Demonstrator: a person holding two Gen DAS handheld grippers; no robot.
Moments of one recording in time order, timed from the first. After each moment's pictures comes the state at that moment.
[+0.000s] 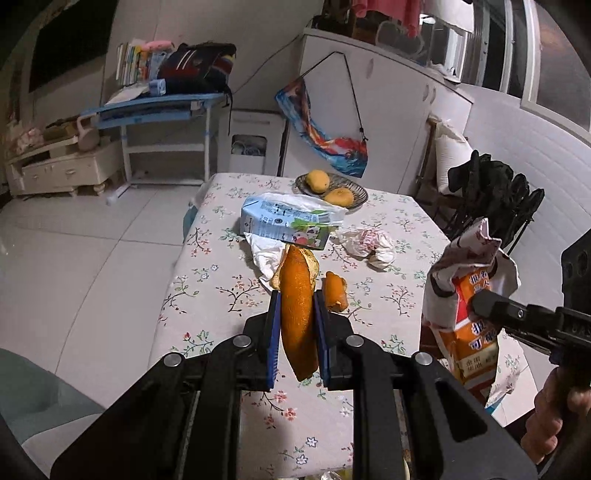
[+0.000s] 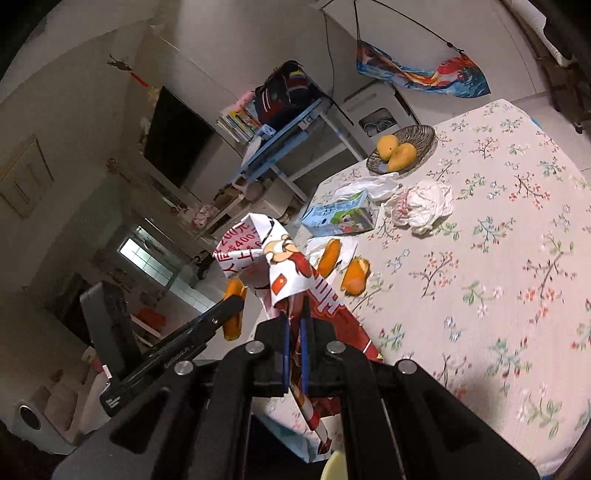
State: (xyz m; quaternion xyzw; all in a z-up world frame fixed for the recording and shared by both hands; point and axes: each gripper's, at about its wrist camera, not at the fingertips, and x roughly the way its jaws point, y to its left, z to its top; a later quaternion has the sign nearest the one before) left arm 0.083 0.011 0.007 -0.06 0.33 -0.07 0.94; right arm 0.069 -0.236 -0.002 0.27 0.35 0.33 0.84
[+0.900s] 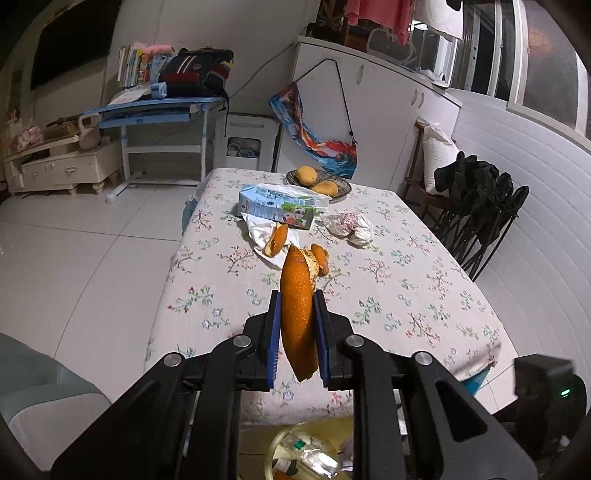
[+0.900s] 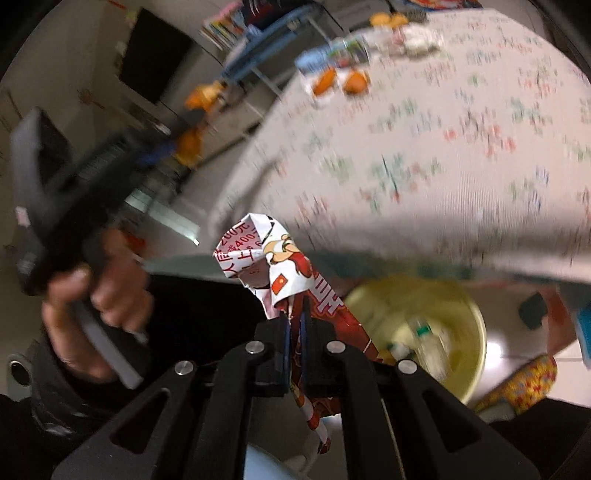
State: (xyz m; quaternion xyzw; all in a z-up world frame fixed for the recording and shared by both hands) left arm 0.014 0.013 0.007 -0.07 0.32 -0.08 0.94; right arm -0.031 -0.184 -0.091 0.17 0.52 0.31 0.78
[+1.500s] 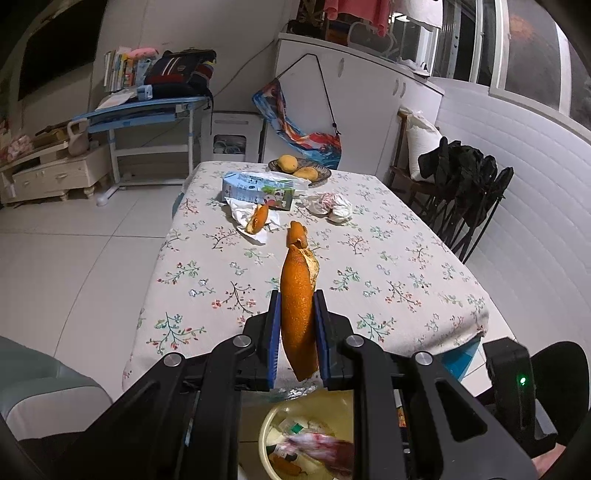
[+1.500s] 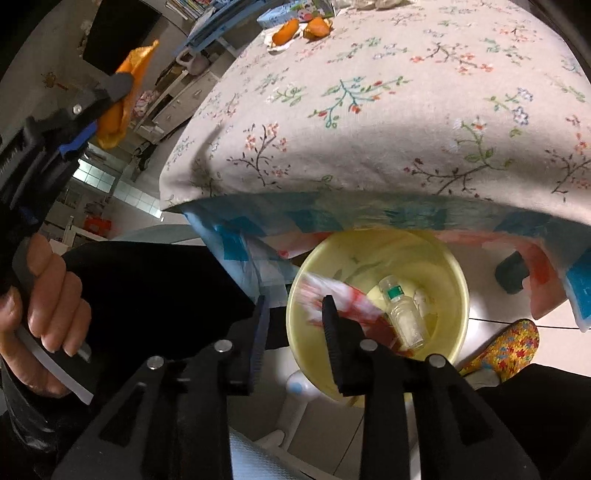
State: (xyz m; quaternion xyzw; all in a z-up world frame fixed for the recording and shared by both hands) left arm -0.021 -0.002 -0.001 -0.05 0.32 -0.11 0.94; right arm -0.043 -0.187 -0.112 0.14 0.56 0.26 0.78
